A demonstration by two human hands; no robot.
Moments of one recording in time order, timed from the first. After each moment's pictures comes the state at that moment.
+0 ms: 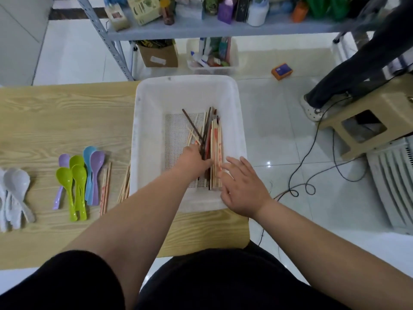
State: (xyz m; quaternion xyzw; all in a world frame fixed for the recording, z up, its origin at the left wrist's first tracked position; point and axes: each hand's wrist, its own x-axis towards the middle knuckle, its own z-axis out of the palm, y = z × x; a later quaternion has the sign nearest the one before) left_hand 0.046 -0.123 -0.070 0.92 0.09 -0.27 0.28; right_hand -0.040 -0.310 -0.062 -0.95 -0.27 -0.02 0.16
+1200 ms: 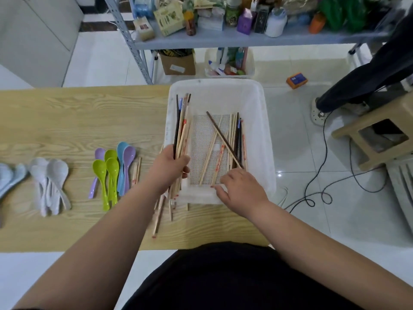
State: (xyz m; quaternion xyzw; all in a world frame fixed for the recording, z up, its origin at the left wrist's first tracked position) left_hand -0.018 -0.006 -0.005 0.80 0.22 -0.17 0.54; right_hand -0.057 -0.233 -0.042 -0.95 -0.19 0.19 0.15
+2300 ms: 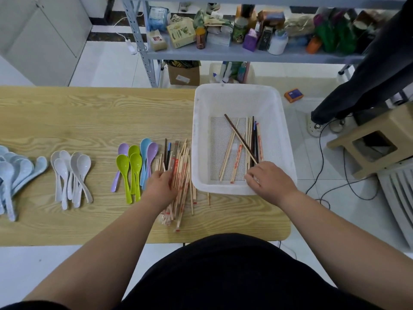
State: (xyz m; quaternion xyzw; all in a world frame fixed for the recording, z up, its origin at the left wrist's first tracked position) left_hand -0.086 0.108 -0.081 0.95 0.12 -0.22 0.21; right_hand -0.057 -0.236 -0.036 -0.97 -0.17 0.14 0.13
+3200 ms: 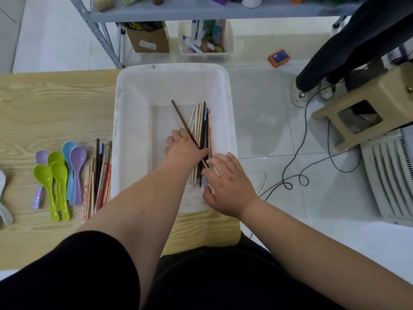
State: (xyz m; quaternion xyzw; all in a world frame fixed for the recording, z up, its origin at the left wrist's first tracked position) left_hand 0.071 -0.153 -0.090 0.95 0.13 -0.26 0.12; right_hand -0.038 -0.299 -0.060 -0.95 -0.26 -0.02 0.17
